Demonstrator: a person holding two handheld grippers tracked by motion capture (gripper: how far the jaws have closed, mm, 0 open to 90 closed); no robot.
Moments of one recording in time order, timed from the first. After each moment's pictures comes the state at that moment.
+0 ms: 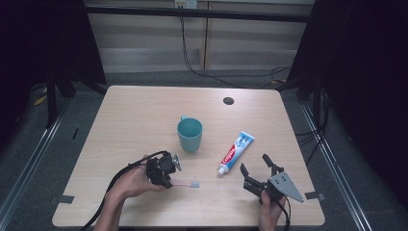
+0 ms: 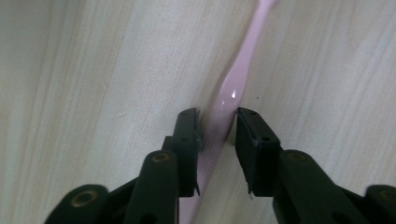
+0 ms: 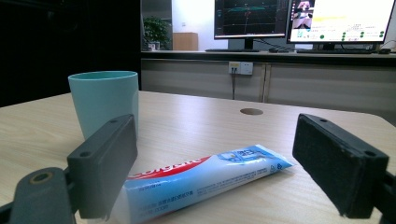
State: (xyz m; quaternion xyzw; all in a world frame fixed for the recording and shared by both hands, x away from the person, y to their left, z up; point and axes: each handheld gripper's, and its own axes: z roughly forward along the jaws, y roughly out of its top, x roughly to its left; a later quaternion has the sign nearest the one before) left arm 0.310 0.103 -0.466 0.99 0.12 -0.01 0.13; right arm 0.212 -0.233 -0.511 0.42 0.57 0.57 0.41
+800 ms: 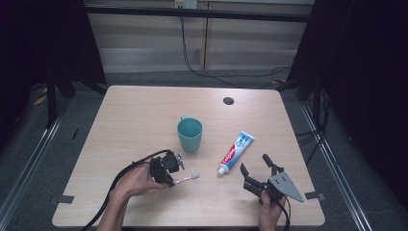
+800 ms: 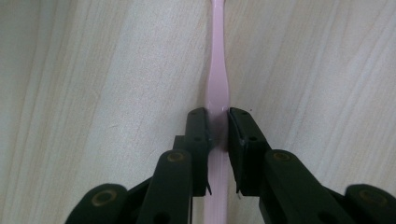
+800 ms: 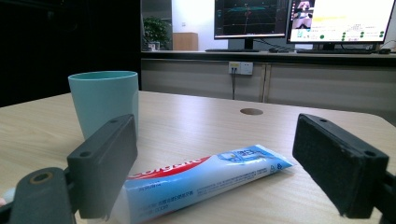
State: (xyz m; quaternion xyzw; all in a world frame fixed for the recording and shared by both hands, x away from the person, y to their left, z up) left arm 0.315 0.095 -0.465 0.98 0.13 -0.02 0.12; right arm 0.212 -0.233 -0.511 0.42 0.57 0.57 0.41
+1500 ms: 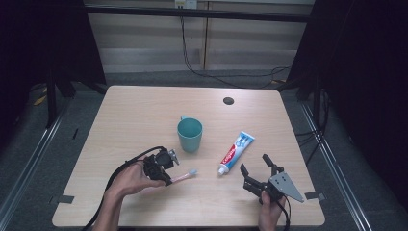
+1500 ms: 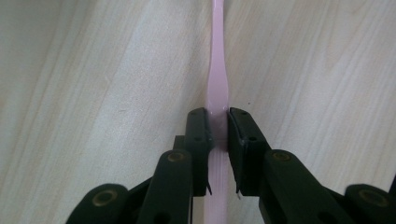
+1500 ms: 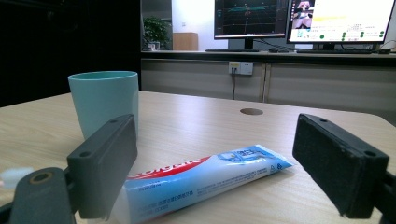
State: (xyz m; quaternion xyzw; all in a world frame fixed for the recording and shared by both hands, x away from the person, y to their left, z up) left arm 0.319 0.113 -0.455 0.97 0.16 -0.04 0.16; right arm 0.212 -0.233 -0.511 0.42 0.57 0.57 0.41
